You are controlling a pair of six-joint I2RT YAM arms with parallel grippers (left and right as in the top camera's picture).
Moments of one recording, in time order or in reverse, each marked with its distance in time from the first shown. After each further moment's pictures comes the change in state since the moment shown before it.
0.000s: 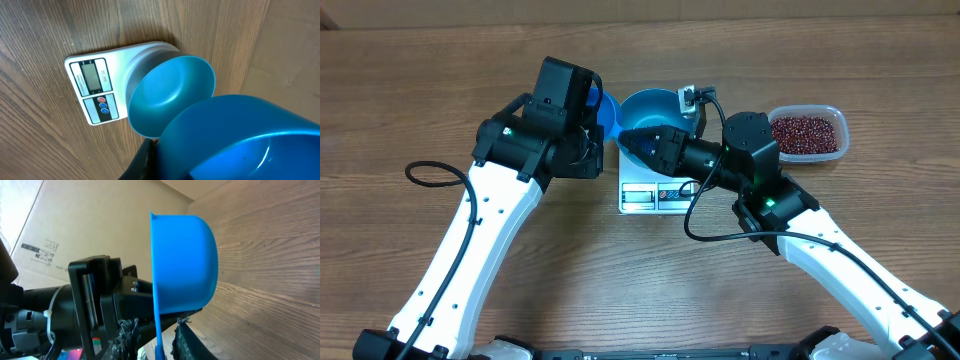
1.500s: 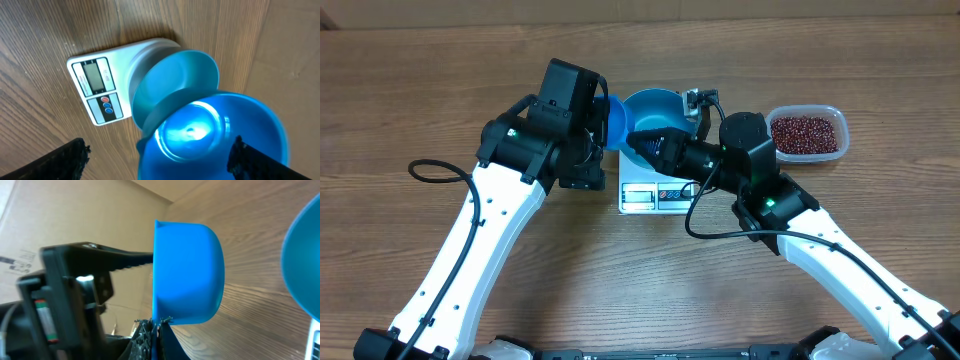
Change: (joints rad) left arm -0.019 0.000 0.000 -0.003 -0.009 0.033; right arm -0.005 0.000 0.000 -0.091 0.066 -0.010
